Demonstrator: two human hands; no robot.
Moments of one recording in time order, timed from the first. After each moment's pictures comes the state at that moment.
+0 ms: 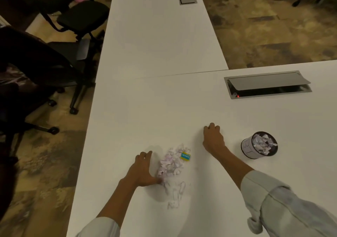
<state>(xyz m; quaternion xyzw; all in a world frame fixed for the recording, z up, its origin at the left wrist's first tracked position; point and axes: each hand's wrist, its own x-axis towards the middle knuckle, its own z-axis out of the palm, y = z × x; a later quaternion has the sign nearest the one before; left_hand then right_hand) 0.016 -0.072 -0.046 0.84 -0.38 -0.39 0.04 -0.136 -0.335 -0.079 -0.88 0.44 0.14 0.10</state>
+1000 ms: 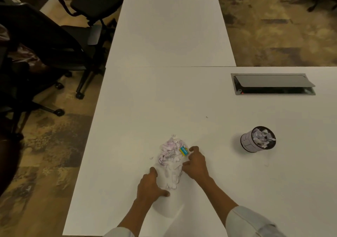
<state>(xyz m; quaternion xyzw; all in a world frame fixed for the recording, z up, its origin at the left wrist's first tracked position) -0.089 -0.012 -0.080 0.88 -0.20 -0.40 0.13 -0.184 -0.195 -0.090 -0.77 0.45 0.03 0.45</state>
